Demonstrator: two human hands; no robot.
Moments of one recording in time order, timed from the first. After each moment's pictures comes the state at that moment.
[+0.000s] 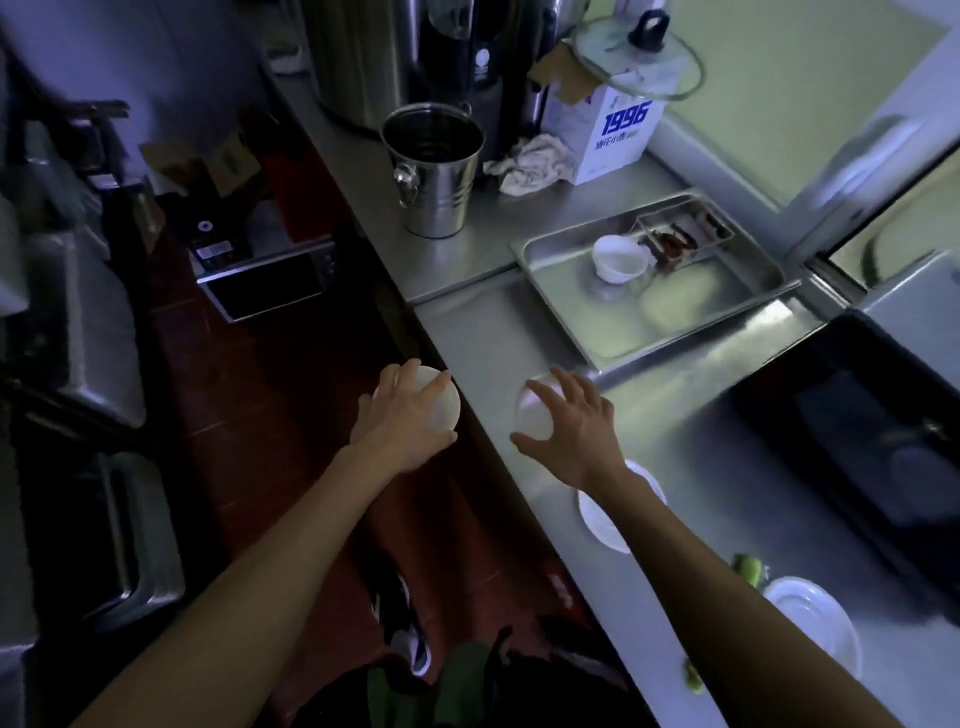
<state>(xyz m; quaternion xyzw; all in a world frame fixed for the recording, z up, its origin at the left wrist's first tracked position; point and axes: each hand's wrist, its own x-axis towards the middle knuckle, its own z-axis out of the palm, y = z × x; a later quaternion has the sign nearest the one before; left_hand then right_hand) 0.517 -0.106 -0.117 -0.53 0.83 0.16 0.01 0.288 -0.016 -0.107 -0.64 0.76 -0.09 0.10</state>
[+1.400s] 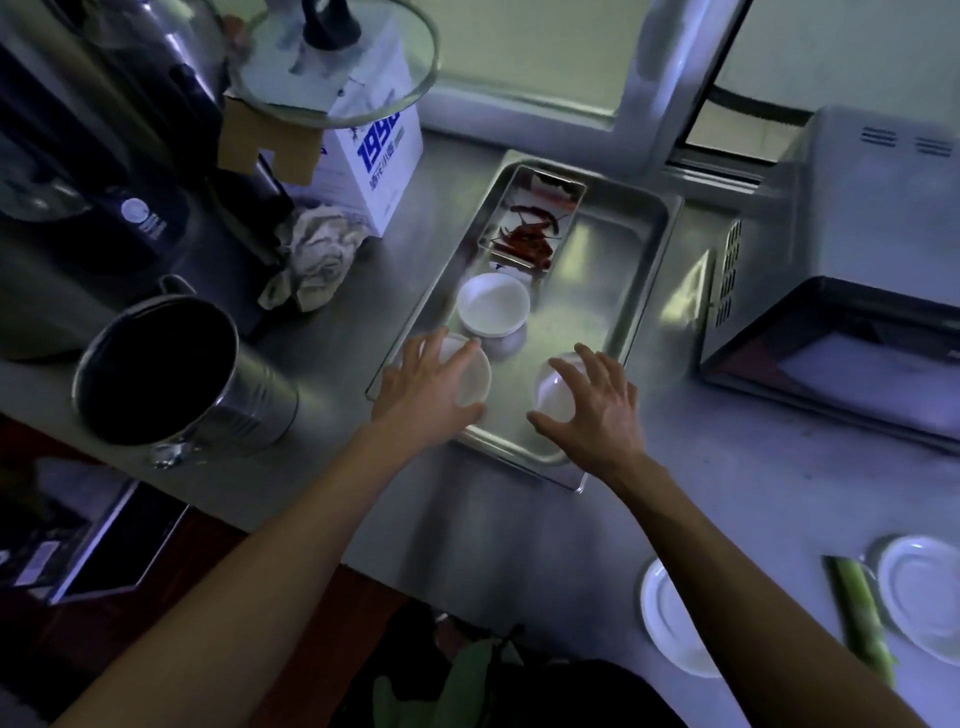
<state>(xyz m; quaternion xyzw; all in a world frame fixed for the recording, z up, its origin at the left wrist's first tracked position) 0.226 -0.385 -0.117 -0.20 0.97 0.11 0.07 0.121 -0.174 -0.142 -0.32 0.92 -0.19 0.12</state>
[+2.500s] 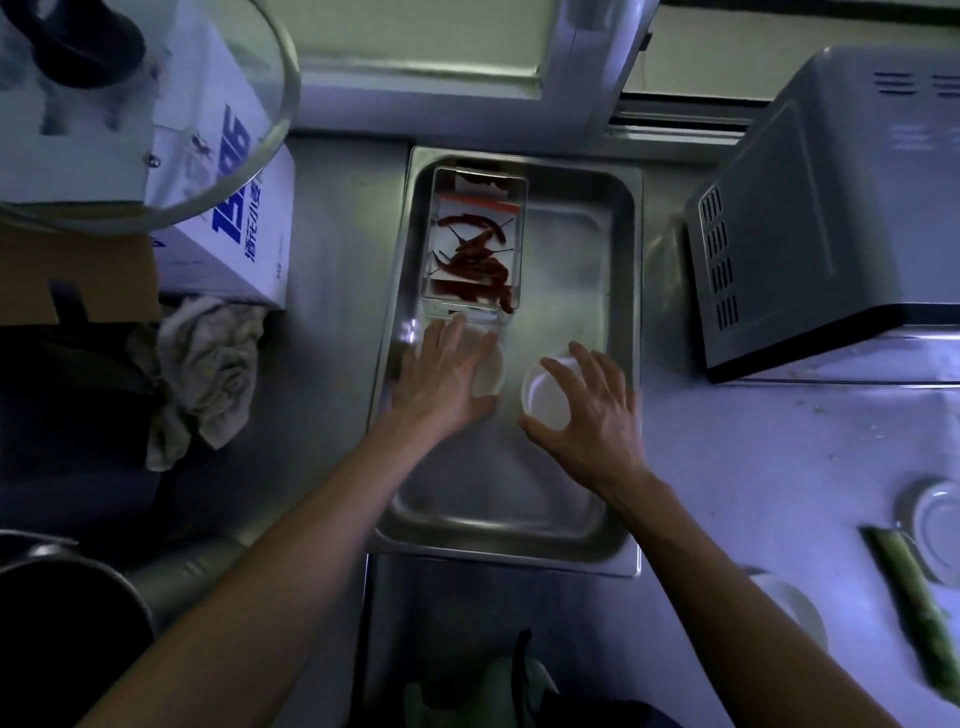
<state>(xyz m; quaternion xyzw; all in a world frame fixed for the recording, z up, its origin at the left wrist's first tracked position) 0.057 -0.470 -0.187 0.01 0.98 0.11 0.16 0.058 -0.254 -0.175 -0.17 0.96 -0.17 0.12</state>
